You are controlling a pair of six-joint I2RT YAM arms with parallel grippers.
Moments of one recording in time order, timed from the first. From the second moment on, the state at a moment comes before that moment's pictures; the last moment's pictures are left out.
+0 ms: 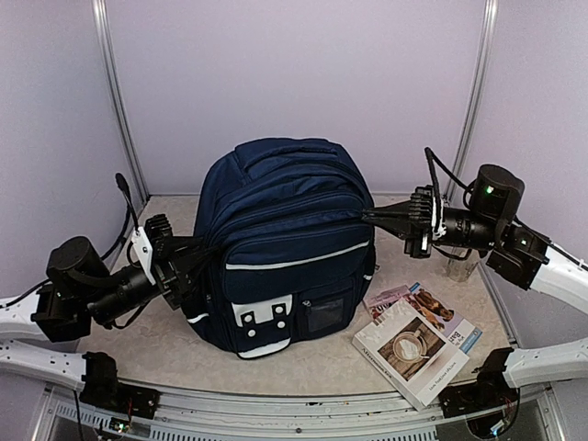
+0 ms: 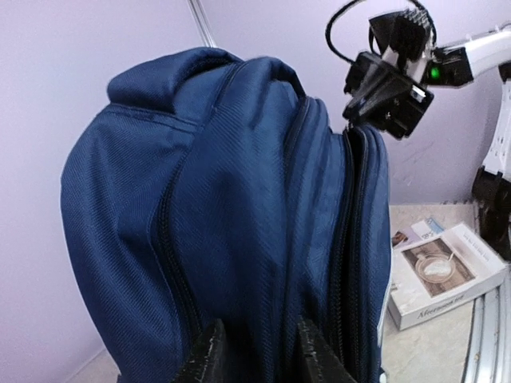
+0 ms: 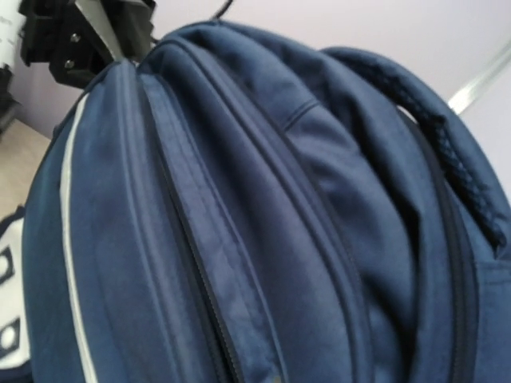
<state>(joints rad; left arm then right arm) -1.22 0.70 0.60 0.19 -0.28 0.36 0.75 0.96 0.89 0.09 -0.59 -0.75</state>
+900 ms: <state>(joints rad) -1.34 1.03 1.06 -0.03 -0.38 0.42 0.75 0.99 0.89 0.11 -0.80 -0.73</state>
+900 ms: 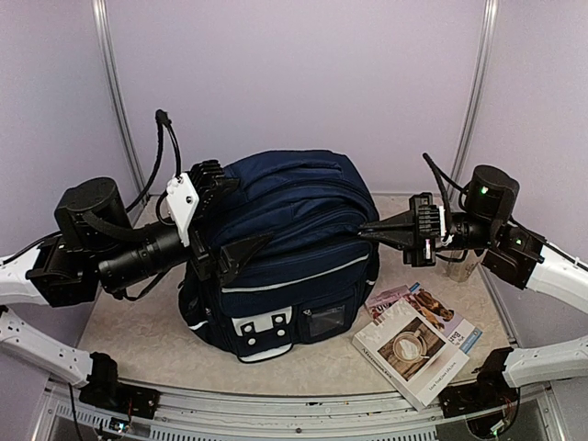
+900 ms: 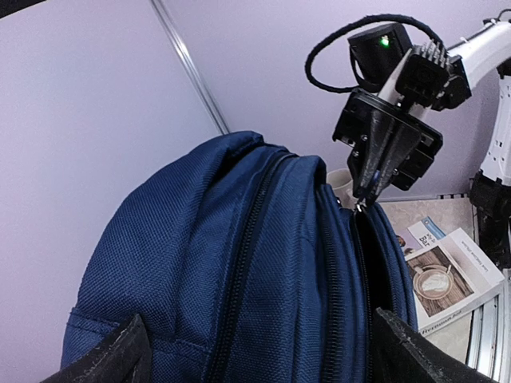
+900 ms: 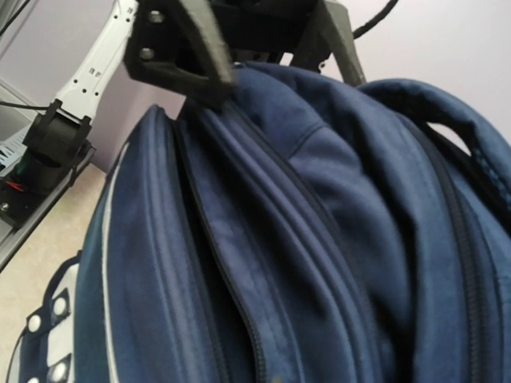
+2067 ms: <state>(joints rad) -1.14 0.81 0.87 -0.02 -0.22 0.39 0.75 1.00 0.56 0.58 -0.75 -0.55</state>
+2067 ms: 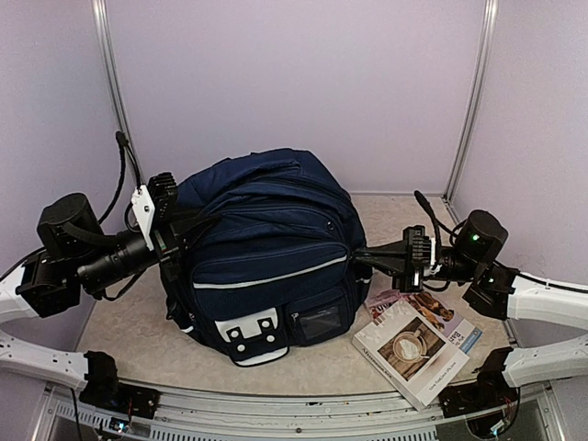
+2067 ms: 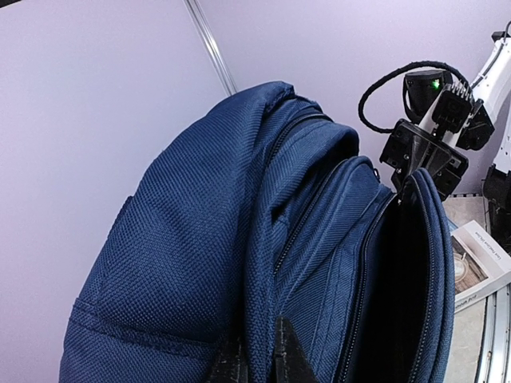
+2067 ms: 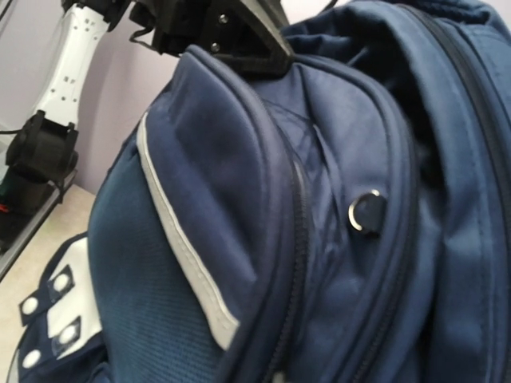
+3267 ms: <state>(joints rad) -1.12 0.90 0.96 0.02 -0.58 0.67 0.80 1.33 1.19 0.22 -0.55 -0.25</state>
